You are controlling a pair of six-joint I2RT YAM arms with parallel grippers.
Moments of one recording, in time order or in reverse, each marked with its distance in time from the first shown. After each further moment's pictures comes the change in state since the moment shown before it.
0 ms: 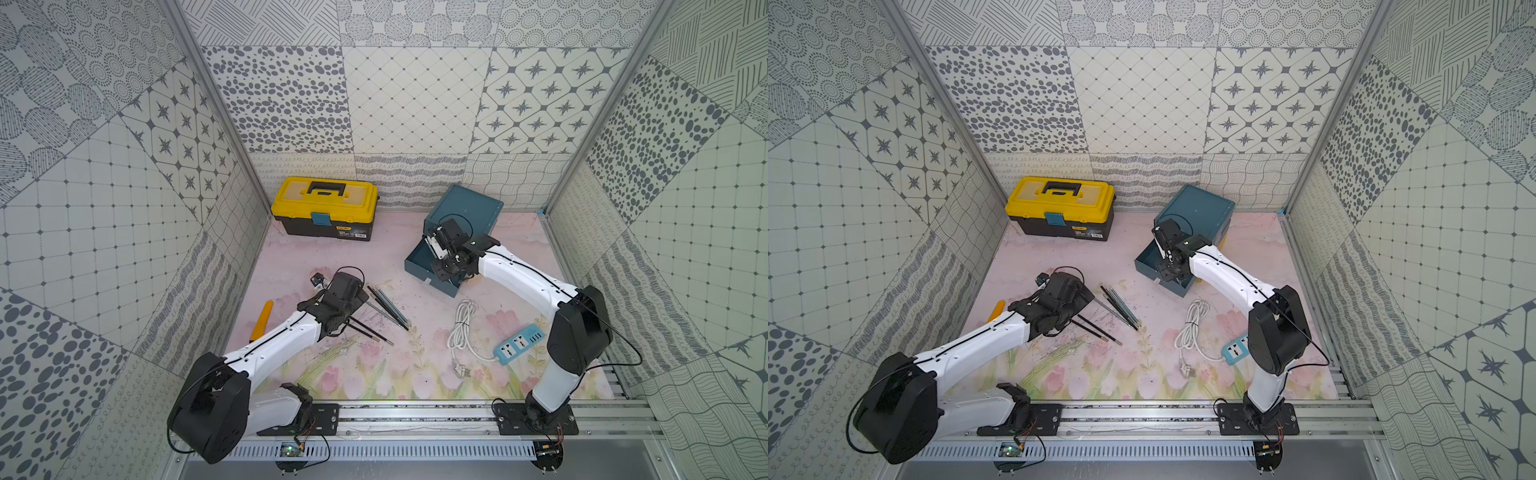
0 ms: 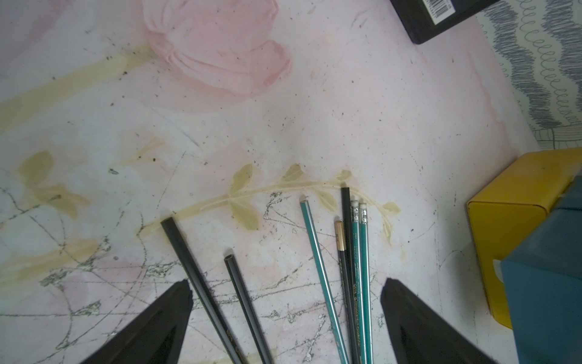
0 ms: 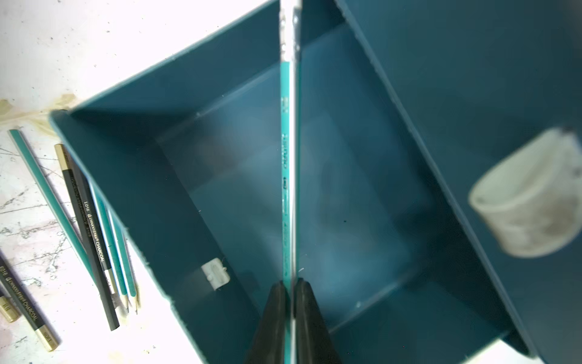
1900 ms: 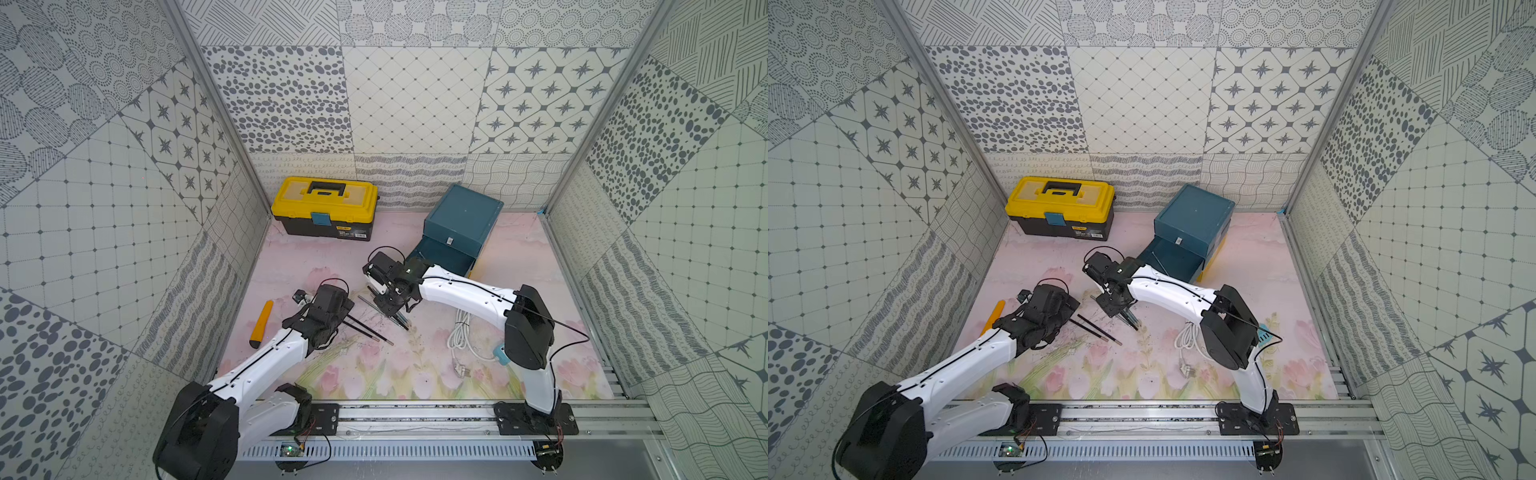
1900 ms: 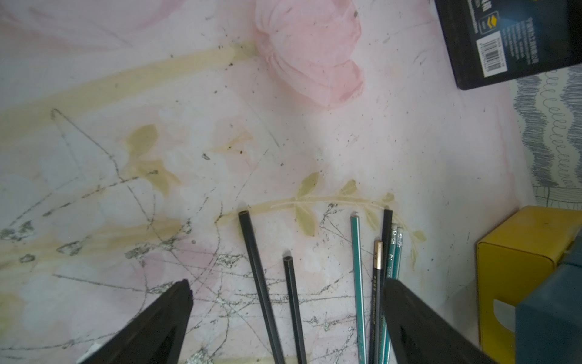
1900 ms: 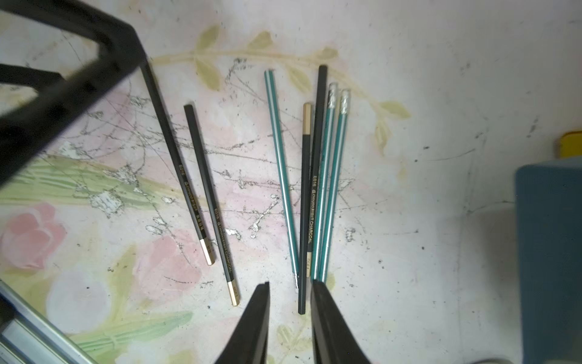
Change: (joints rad) left arm 0.093 -0.175 -0.167 0.000 0.018 -0.129; right arm 0.379 0.291 0.253 -0.101 -0.082 0.087
